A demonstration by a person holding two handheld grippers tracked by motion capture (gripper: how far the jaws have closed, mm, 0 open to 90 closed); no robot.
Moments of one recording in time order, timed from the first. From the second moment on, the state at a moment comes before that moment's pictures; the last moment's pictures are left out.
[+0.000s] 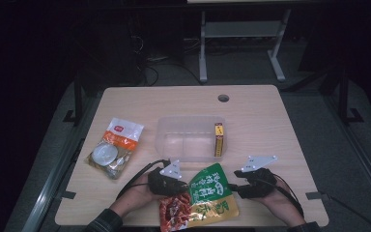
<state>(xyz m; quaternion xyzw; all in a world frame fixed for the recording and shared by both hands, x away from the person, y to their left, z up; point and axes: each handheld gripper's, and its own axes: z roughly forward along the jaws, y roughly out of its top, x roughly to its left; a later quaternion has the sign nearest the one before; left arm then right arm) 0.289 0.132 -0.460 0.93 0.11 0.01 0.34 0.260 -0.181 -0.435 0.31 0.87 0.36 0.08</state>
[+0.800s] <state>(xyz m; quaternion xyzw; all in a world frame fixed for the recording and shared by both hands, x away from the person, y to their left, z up) 0.293 0.168 -0.439 0.90 0.19 -0.02 0.38 0.258 -0.190 -0.423 0.31 0.84 0.42 0.09</state>
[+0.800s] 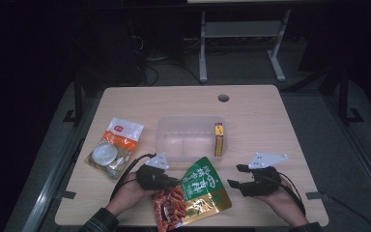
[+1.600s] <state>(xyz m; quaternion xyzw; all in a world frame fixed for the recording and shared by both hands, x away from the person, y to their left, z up) 0.295 0.224 -0.387 0.84 0.26 0.06 0.47 0.256 -0.159 -0.426 0.26 0.84 0.47 0.03</state>
